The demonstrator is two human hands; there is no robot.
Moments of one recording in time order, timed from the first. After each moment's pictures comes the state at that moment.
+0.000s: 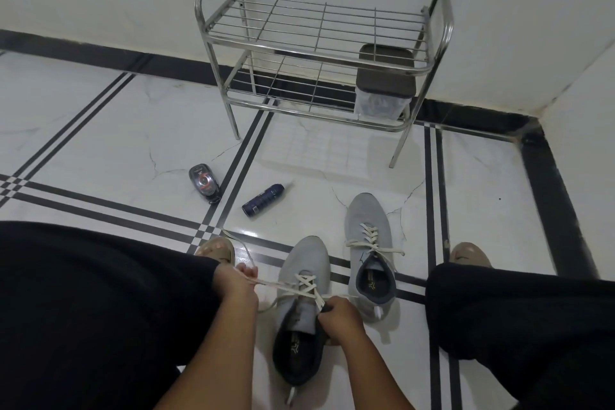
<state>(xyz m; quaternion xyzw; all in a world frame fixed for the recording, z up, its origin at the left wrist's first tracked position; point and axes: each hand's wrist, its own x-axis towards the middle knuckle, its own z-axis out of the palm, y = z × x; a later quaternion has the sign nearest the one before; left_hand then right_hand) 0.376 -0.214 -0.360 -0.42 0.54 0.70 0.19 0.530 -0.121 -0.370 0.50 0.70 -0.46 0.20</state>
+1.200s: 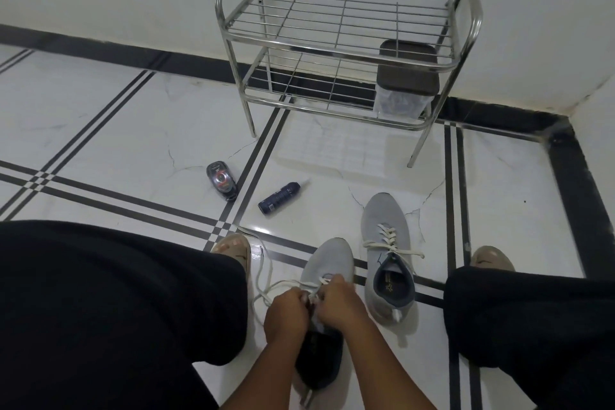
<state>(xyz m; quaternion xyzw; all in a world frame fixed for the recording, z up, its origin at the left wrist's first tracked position) 0.448 -0.222 -0.383 0.10 0.93 0.16 0.31 0.494 -0.121 -0.384 0.43 0.78 -0.40 0.22</state>
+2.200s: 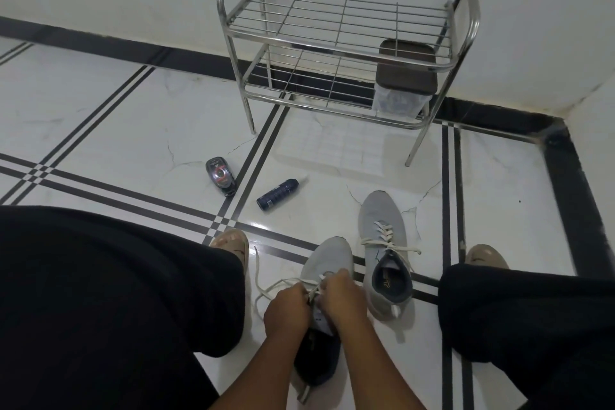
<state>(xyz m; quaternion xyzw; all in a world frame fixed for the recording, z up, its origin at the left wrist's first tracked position) 0.455 -0.219 -0.370 0.18 0.93 0.12 0.29 0.503 -0.126 -0.370 0.46 0.81 -0.33 0.13</state>
